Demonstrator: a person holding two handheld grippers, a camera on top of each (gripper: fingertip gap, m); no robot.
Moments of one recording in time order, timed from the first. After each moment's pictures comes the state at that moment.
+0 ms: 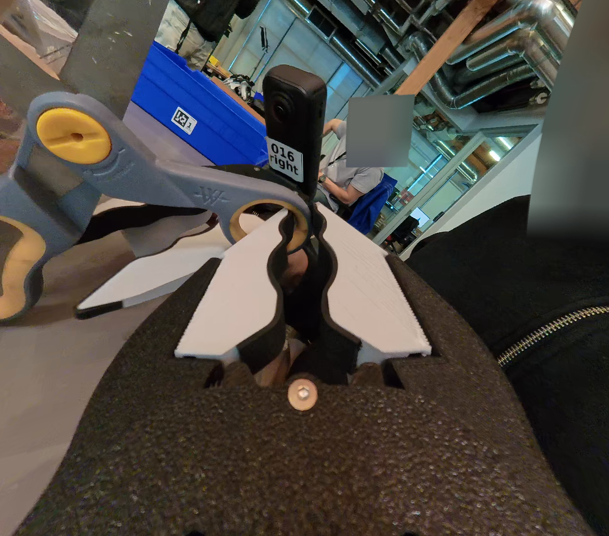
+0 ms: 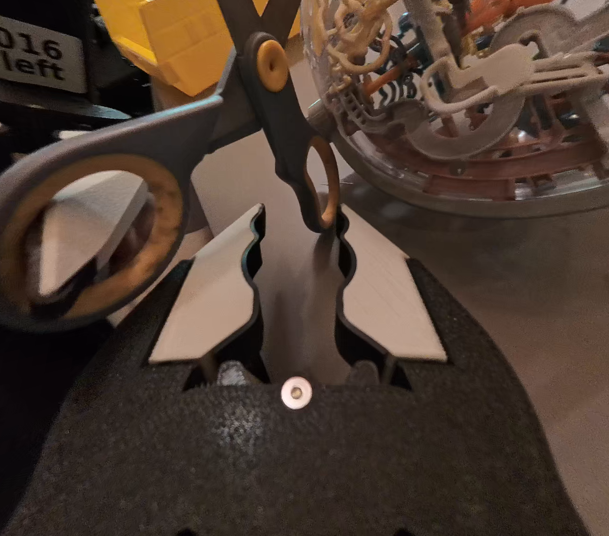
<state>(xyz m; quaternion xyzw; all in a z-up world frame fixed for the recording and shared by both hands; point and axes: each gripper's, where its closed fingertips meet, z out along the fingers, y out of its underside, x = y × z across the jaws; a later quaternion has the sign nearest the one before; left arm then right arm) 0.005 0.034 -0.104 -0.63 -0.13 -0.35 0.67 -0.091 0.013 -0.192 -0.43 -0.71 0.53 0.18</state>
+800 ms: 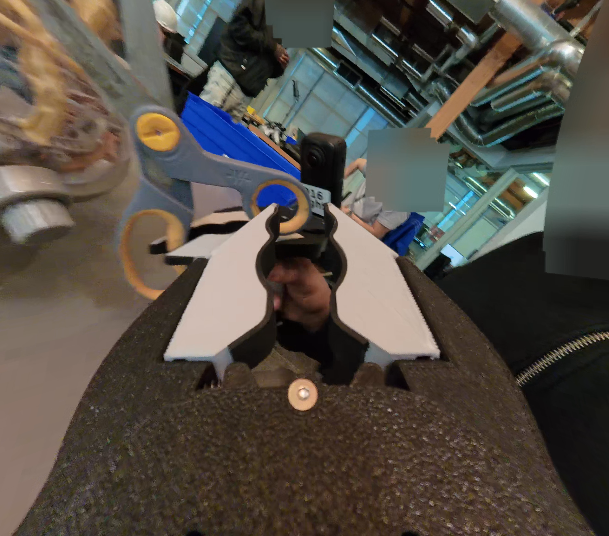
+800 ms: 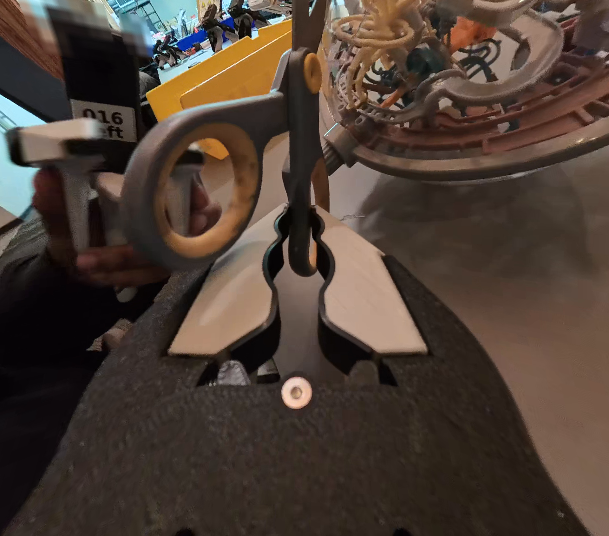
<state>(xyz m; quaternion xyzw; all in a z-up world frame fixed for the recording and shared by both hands) -0.039 0.012 -0.092 -0.61 -0.18 -0.30 0.72 -0.096 0.009 -0.166 -0.45 -0.63 0.61 0.16</state>
